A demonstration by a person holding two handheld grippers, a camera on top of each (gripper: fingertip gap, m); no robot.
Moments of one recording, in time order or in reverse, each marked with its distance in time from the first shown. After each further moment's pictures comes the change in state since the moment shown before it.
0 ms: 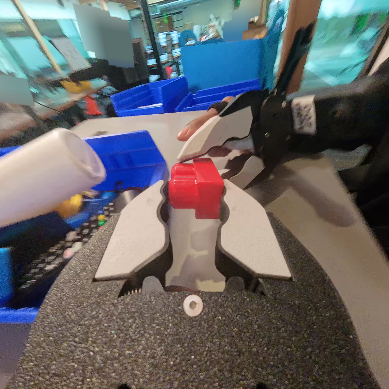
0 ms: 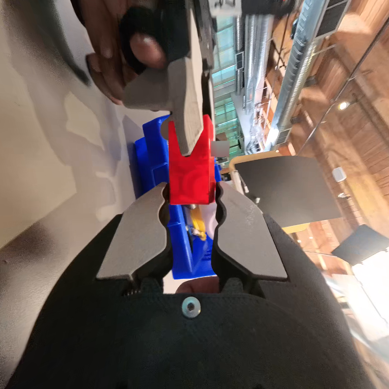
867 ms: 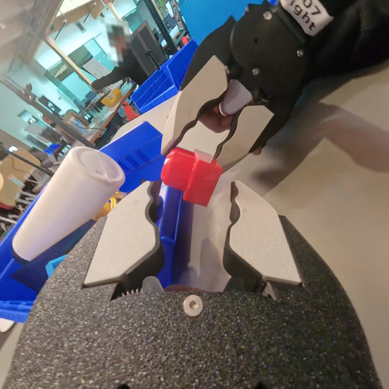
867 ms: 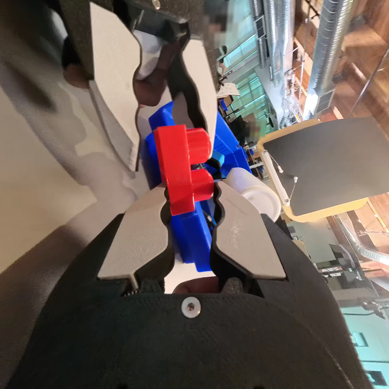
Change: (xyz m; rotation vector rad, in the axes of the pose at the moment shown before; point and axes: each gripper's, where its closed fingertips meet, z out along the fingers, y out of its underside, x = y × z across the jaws) left arm -0.003 0.024 0.009 -0.131 -0.126 0.359; right arm -0.005 0.018 0.005 -0.042 -0.076 0.218
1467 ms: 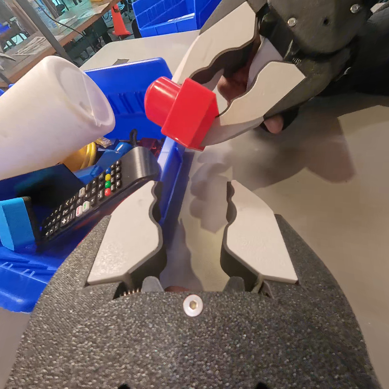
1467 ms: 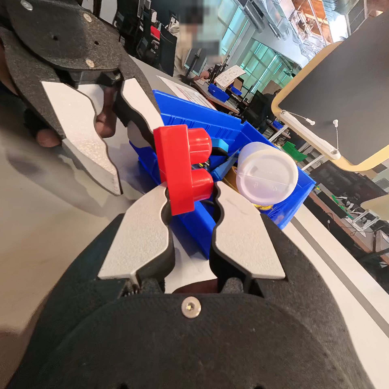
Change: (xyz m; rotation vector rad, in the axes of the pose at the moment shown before) left arm -0.005 0.026 0.007 -0.224 -0.009 -0.340; right arm 0.020 0.017 0.003 0.020 -0.050 0.481
